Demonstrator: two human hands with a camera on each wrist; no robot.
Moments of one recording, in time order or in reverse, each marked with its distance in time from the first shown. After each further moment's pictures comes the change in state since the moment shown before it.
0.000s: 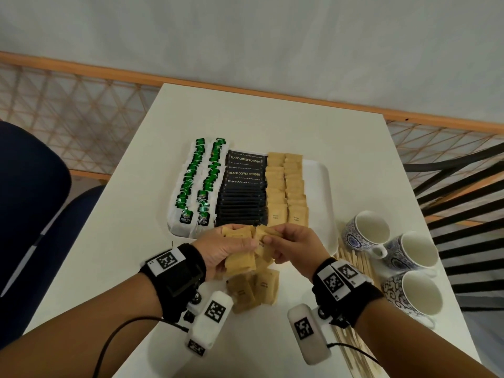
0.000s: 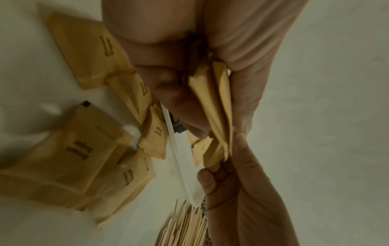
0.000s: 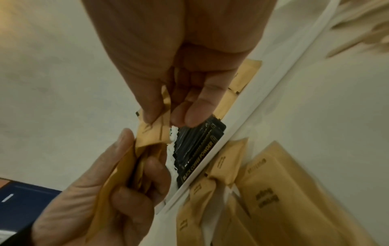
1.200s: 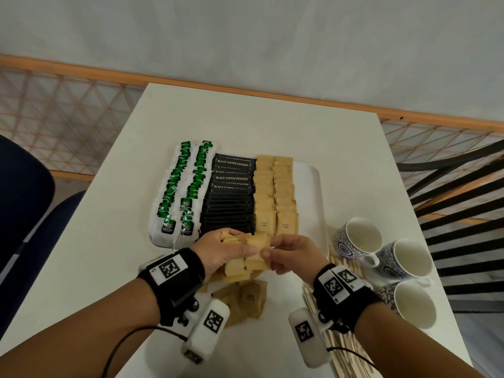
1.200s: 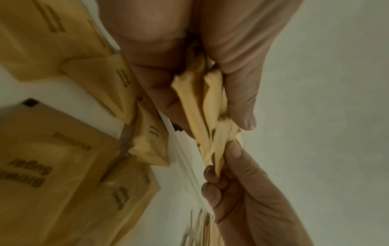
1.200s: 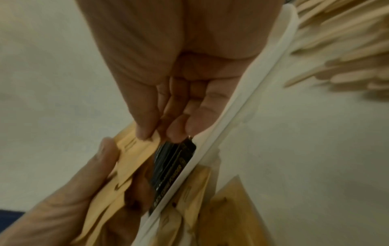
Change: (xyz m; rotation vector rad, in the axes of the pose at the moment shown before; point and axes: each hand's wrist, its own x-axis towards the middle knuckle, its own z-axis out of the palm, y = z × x) left_hand 0.025 0.006 0.021 0.158 0.153 0.053; right_hand 0.012 0.007 -0.033 -0.031 -0.064 0.147
